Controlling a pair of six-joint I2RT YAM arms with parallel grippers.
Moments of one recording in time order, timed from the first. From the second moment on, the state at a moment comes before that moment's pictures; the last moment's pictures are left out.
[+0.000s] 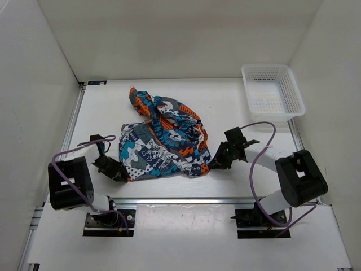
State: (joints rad) left arm 0.19 1.42 0.64 -0.81 0.29 -0.78; right arm 0.44 1.47 0.65 -0.29 -0.31 0.89
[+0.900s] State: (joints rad) left arm 0.18 1.51 2.14 -1.12 0.43 -0.73; right arm 0.28 1.45 1.81 -0.78 -0.25 0.59
